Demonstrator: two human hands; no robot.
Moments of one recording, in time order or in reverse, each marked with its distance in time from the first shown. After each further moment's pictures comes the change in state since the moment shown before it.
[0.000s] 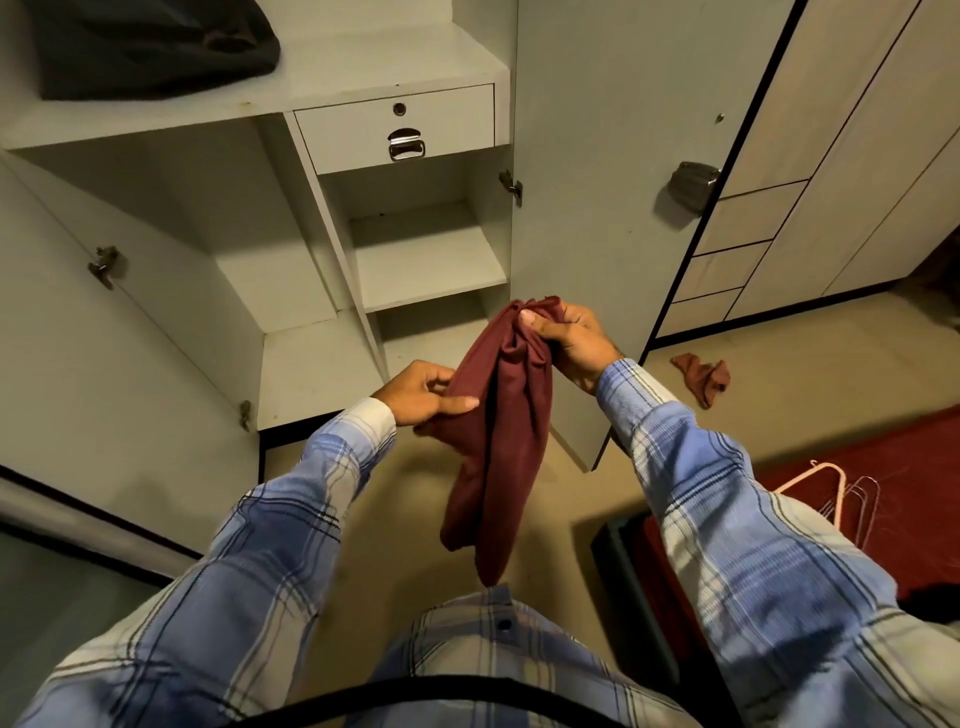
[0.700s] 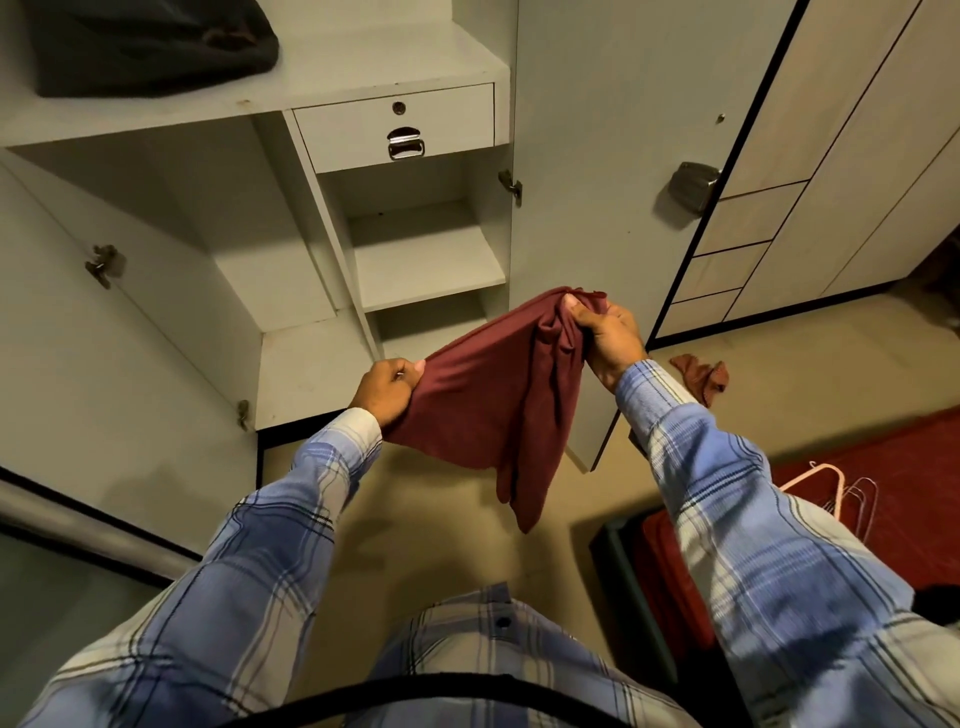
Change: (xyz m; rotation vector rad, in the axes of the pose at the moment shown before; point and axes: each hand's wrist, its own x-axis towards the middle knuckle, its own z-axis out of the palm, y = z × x) left_hand 0.007 -0.029 -0.020 0.193 0.500 -0.090; right_hand 0.005 -0.004 -0.032 0.059 0.305 -0.058
